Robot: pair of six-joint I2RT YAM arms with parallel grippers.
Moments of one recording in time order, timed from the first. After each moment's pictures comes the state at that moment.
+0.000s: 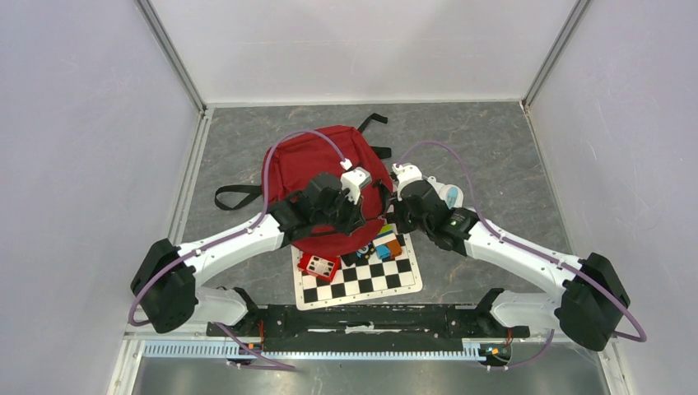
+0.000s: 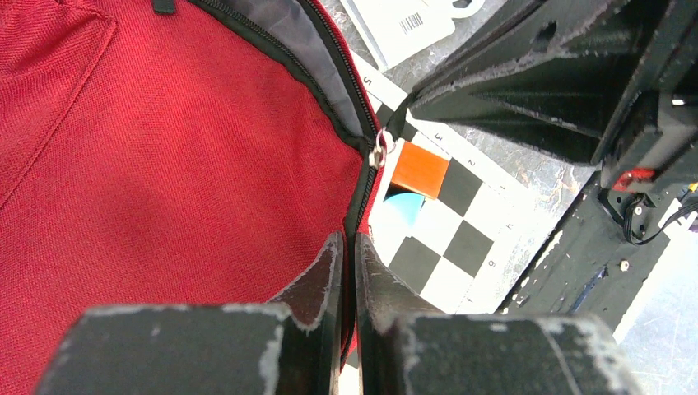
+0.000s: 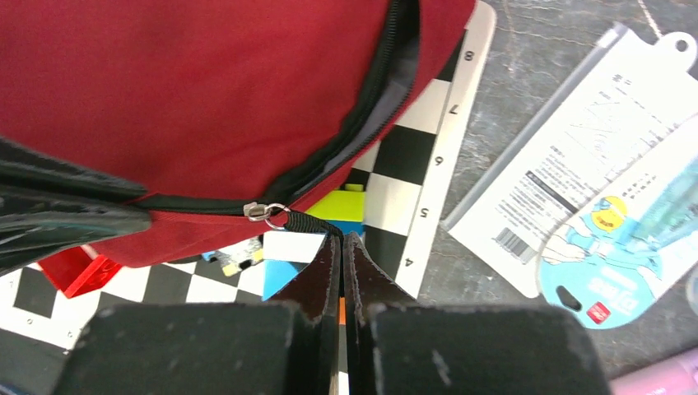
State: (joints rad) left arm -0.82 1.33 0.88 -0.18 0.16 -0.21; right arm 0.80 1.21 0.79 -0.28 0.20 0.34
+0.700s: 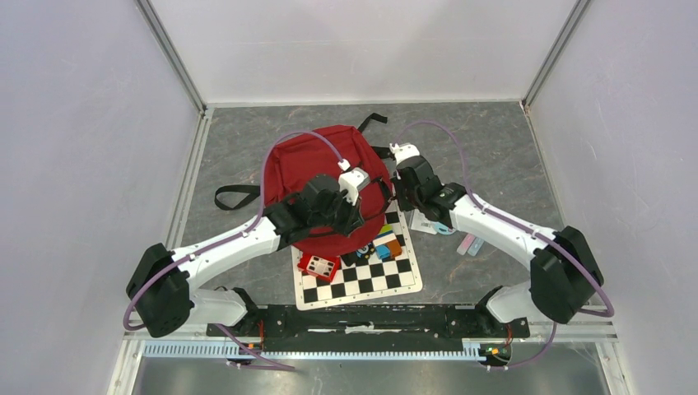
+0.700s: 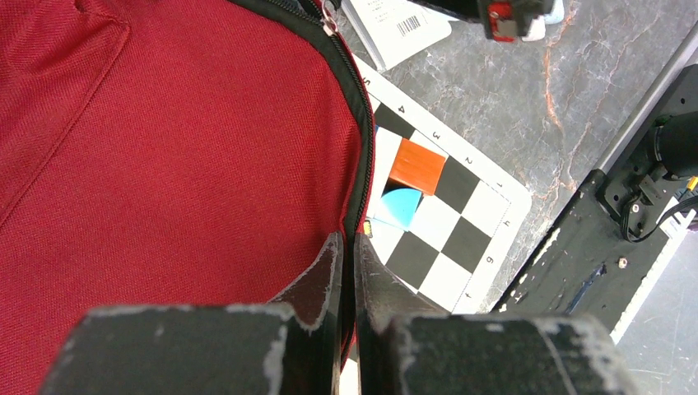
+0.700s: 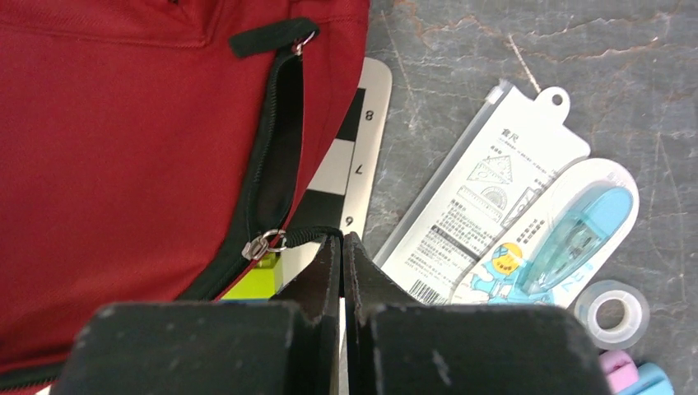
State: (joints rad) left arm -0.84 1.28 0.86 -0.20 0.15 -0.21; right arm 0.67 1.40 0.95 -0.32 0.26 0.21
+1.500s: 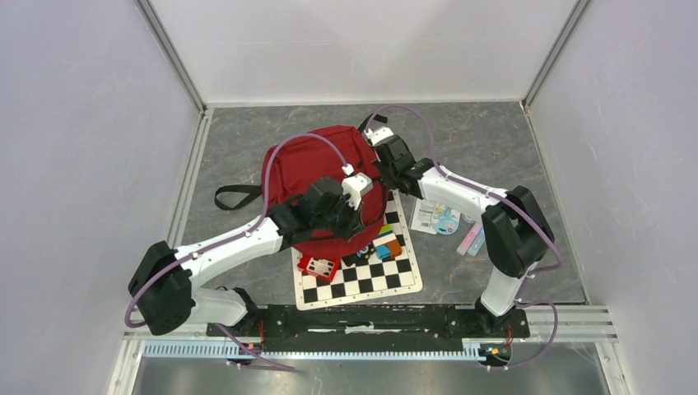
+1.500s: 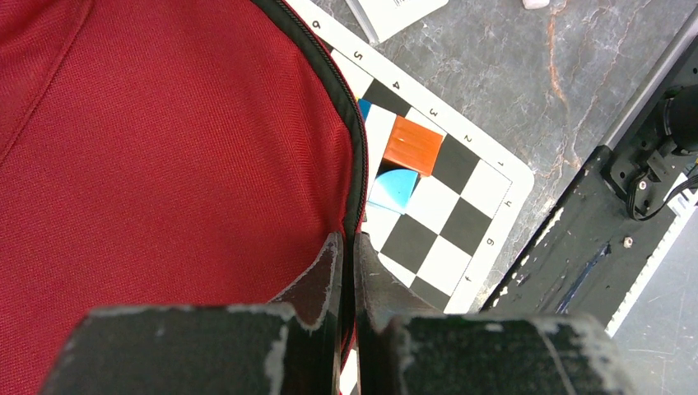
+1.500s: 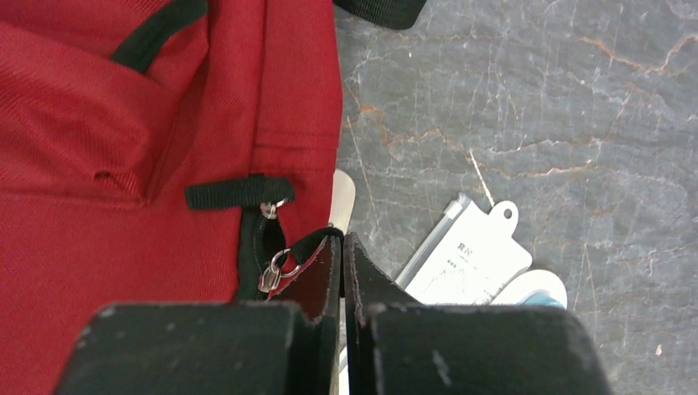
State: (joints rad) left arm -0.86 1.29 0.86 -0.23 0.16 -0.20; right arm 0.63 1.75 1.23 -0.30 0.34 0.02
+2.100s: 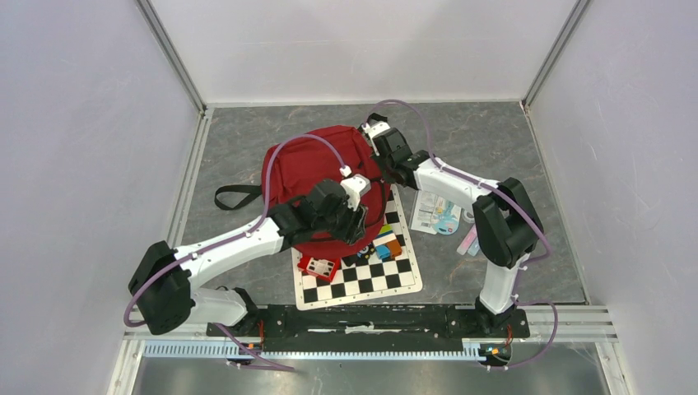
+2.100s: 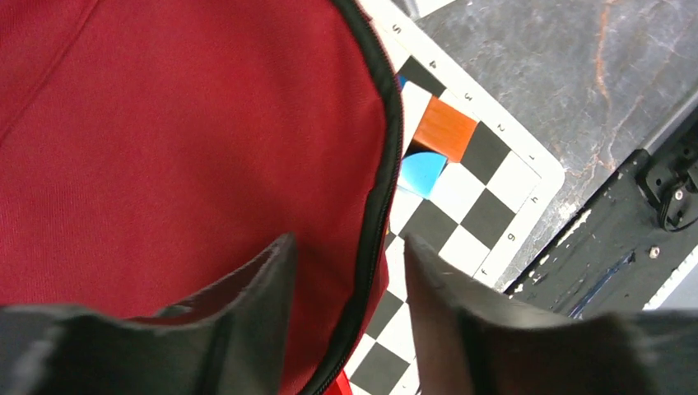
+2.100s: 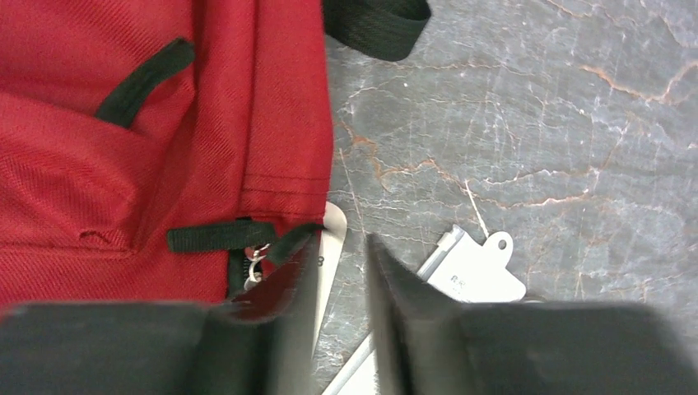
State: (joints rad) left arm -0.87 1.30 0.87 -0.28 0.08 -0.22; right arm 0.61 1.86 1.34 -0.33 0.31 -0.02
